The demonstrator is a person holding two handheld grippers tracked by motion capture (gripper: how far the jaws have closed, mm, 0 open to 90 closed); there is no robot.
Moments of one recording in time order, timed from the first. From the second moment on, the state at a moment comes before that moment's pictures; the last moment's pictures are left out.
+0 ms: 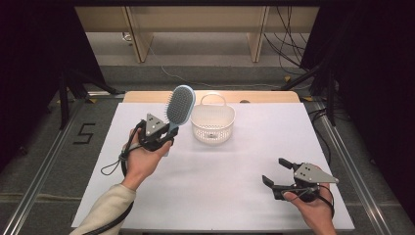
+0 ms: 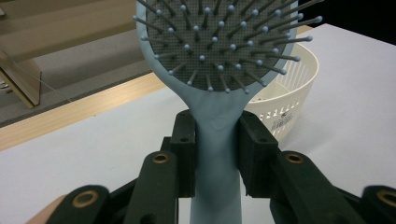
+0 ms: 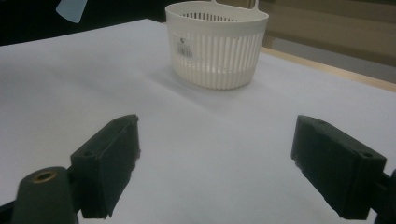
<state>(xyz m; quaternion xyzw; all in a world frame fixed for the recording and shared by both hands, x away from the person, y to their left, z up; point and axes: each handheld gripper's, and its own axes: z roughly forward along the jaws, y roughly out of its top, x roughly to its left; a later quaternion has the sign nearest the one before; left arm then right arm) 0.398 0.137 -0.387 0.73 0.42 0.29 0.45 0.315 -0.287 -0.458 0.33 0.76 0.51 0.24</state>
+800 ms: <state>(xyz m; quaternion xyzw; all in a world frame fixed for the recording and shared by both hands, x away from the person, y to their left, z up) 0.400 0.134 -0.384 0.73 0.42 0.29 0.45 0.315 -0.287 -0.458 0.33 0.76 0.51 0.24</state>
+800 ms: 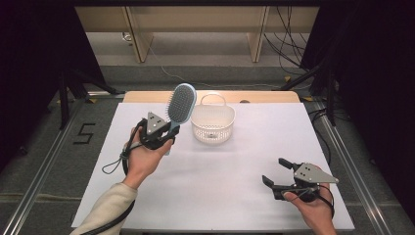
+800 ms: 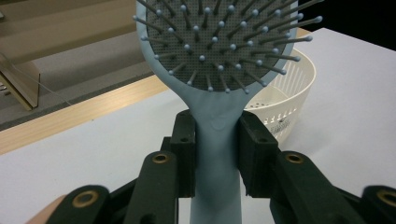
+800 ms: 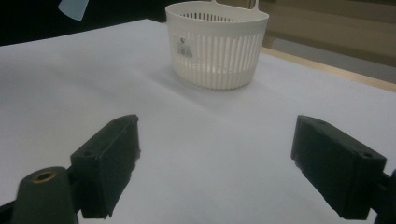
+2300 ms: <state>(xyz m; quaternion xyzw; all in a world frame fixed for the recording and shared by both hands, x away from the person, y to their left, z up) 0.404 0.129 -0.380 0.73 0.42 0.29 0.46 0.315 -0.287 -0.458 0.33 0.75 0.52 0.24</state>
